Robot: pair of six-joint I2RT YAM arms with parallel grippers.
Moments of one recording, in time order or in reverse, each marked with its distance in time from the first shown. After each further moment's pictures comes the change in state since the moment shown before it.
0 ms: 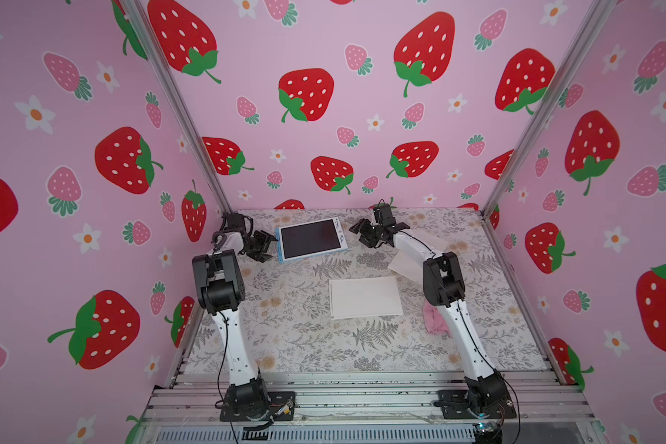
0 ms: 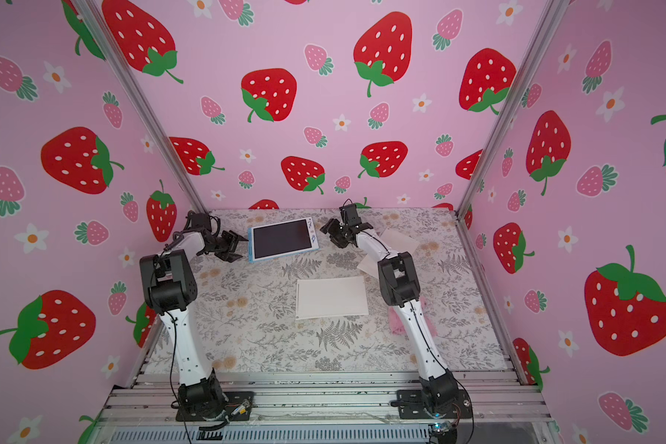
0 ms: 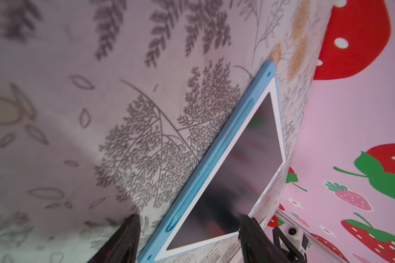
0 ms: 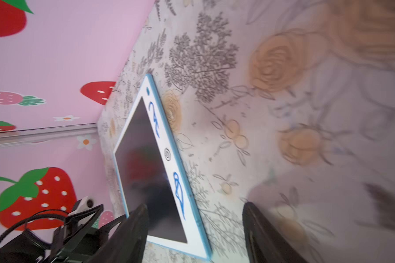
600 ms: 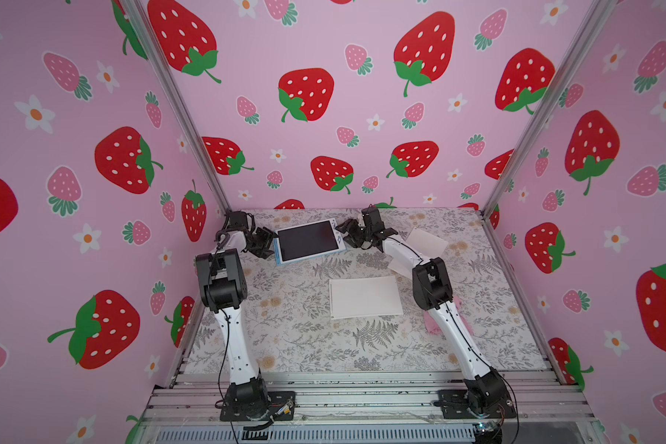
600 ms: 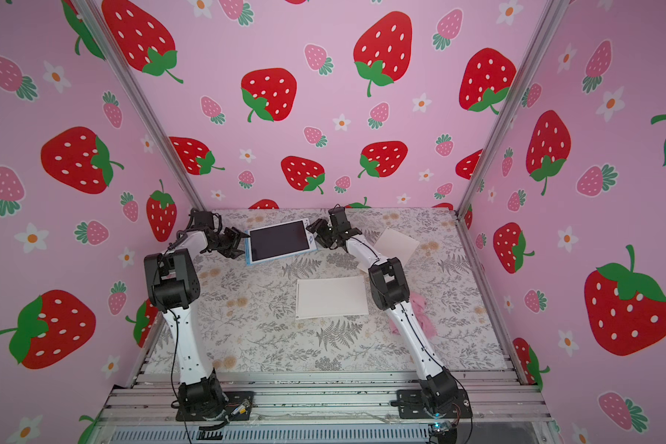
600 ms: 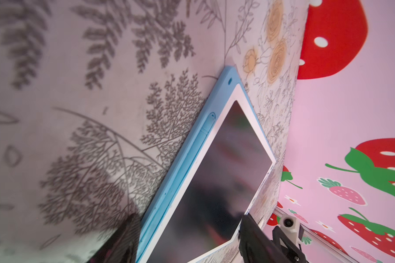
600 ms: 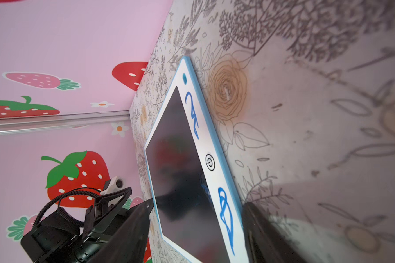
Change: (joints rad) left arm -0.013 -0.016 -0.035 0.036 -0.015 0.035; right arm 0.069 0.084 0.072 0.104 -0.099 0.116
